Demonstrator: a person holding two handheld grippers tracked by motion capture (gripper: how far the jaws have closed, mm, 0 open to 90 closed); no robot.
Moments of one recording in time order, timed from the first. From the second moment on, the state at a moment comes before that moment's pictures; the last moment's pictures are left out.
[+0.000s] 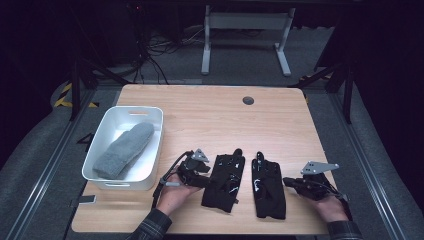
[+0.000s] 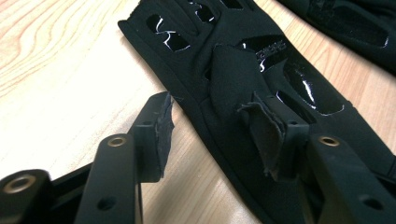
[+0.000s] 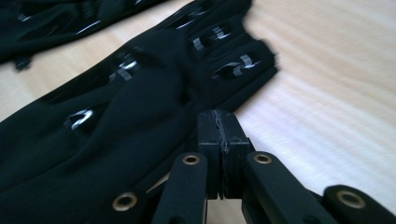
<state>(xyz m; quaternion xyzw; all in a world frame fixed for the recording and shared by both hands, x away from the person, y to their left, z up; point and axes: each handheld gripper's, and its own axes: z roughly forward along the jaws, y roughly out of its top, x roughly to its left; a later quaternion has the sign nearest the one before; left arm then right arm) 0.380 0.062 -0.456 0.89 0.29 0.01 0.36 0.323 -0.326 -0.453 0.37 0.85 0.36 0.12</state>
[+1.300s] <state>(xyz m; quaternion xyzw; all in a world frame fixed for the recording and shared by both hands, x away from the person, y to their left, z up) 0.390 0.065 -0.427 0.85 0.29 -0.06 0.43 0.337 -0.275 -0.458 0.31 0.87 0.37 0.07</state>
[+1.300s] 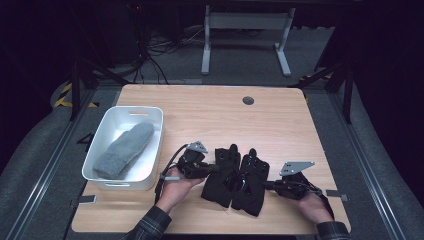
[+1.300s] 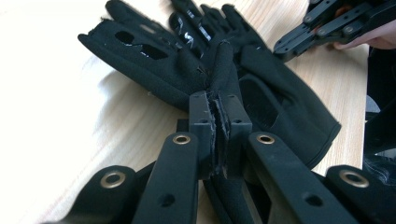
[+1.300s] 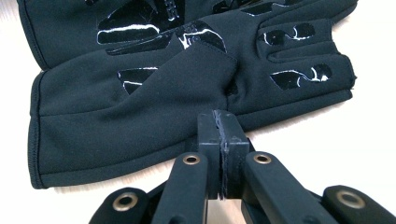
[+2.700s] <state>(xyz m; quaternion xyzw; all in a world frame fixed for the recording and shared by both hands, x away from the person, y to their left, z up) 0.388 0.013 -0.411 0.87 0.23 -0.07 0.44 0.358 -0.237 -0.460 0.30 0.87 0.38 0.06</state>
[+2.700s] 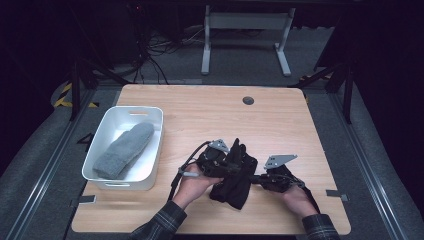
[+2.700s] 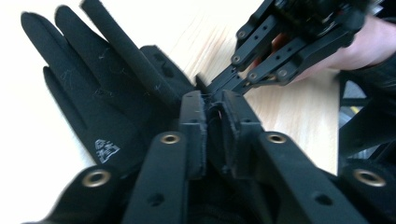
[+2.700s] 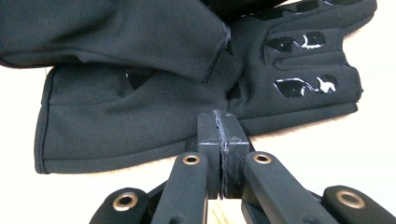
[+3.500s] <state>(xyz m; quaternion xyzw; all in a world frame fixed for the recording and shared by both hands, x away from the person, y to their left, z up) 0.383 -0.020 -0.428 0.88 0.20 -0.08 0.42 0.367 -0.307 -0.457 0.39 0.83 0.37 0.17</state>
